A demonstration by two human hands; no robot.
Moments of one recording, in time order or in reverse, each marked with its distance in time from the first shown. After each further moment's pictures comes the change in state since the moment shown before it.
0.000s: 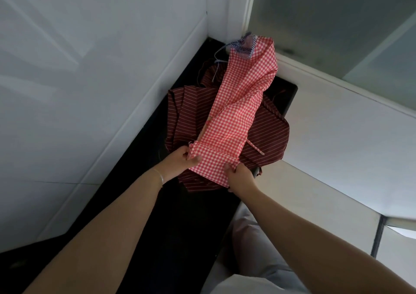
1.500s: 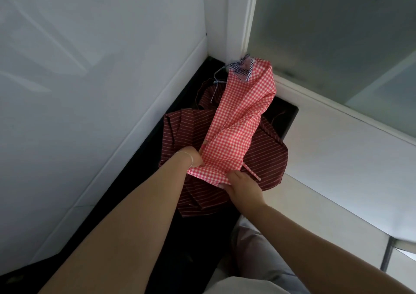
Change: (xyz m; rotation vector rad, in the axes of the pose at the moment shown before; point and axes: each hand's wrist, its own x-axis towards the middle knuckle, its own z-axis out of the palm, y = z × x) left_hand 0.069 0.089 -0.002 0.597 0.096 -0.411; right_hand 0.025 -0.005 -0.046 -0.613 0.163 -0.735
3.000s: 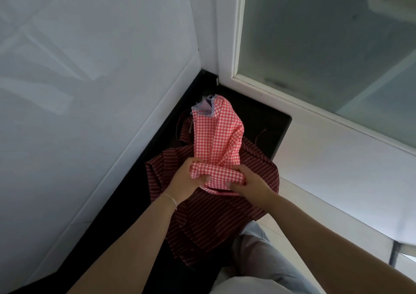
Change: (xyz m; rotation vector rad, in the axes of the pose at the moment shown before) left_hand -0.023 -0.021 0.036 -0.726 0.197 0.536; right_hand 0.026 0.033 -0.053 0.589 -0.315 0.269
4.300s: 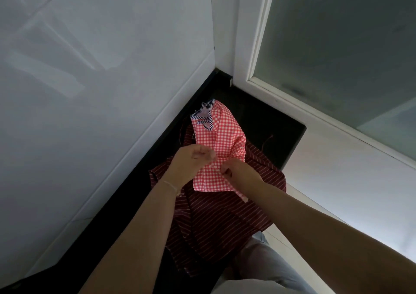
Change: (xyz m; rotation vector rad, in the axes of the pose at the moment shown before) left_hand 0.011 0.063 -0.030 -0.061 0.114 0.035; right_hand 0.069 -0.033 0.003 -0.541 -0.030 -0.144
